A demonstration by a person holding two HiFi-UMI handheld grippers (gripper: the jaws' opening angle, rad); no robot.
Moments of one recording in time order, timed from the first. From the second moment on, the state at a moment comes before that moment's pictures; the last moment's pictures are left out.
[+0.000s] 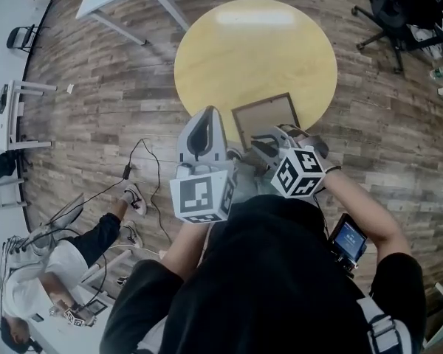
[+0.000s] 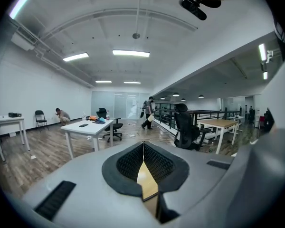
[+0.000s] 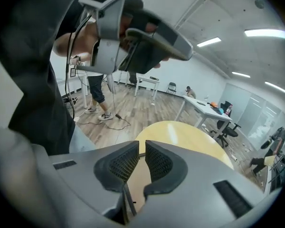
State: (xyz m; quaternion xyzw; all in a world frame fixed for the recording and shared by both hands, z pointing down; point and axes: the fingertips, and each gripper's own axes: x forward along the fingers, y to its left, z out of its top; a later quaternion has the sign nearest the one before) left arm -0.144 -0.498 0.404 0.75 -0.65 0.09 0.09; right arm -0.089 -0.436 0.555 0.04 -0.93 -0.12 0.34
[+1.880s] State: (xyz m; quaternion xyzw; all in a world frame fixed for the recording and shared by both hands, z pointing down) left arm -0.196 -0.516 0.432 0.71 -0.69 0.09 0.10; right arm -0.156 -0.495 0.560 0.03 -0.95 -0.14 0.29
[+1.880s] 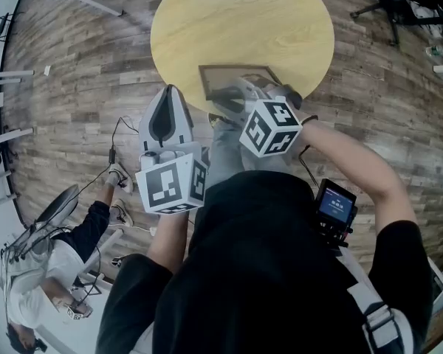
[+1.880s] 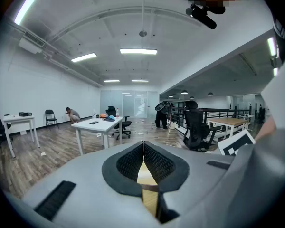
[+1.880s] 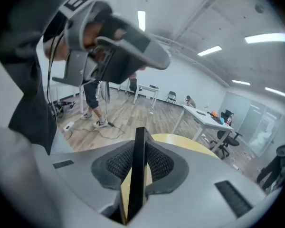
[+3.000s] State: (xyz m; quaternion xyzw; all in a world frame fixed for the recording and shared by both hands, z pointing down) left arm -0.180 -0.511 0.426 0.72 -0.68 0.11 0.09; right arm -0.012 -0.645 0.589 0.36 -0.85 0.38 0.05
